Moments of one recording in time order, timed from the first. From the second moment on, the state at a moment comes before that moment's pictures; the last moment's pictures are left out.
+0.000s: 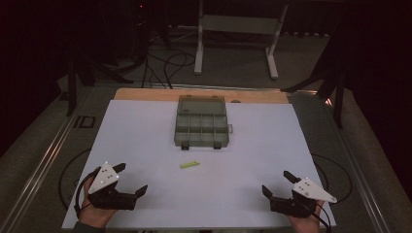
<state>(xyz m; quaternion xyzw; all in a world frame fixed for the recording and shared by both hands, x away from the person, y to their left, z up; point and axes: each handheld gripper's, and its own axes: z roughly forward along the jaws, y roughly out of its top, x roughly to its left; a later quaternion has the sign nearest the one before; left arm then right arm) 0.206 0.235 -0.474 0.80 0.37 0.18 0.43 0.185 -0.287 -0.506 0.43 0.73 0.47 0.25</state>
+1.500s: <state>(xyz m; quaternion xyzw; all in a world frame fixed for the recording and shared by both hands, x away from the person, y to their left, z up) 0.286 0.184 -0.440 0.86 0.33 0.16 0.36 0.184 -0.287 -0.504 0.42 0.72 0.49 0.25</state>
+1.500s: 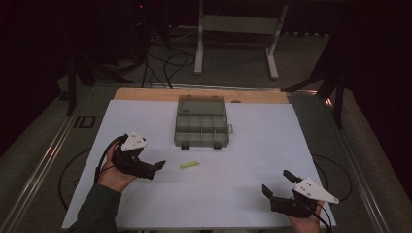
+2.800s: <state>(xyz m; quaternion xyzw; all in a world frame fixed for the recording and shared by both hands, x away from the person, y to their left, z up) 0.326 0.137 -0.466 0.91 0.30 0.09 0.28 0.187 -0.284 -0.505 0.42 0.72 0.50 0.26</state>
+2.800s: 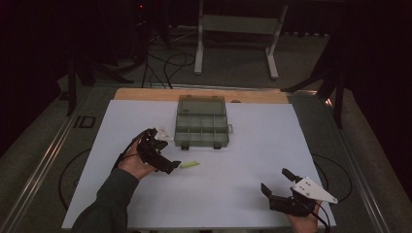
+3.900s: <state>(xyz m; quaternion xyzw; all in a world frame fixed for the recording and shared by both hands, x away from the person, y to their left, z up) 0.339 0.094 -0.506 0.94 0.28 0.06 0.19 0.187 -0.284 -0.505 0.41 0.72 0.49 0.26</state>
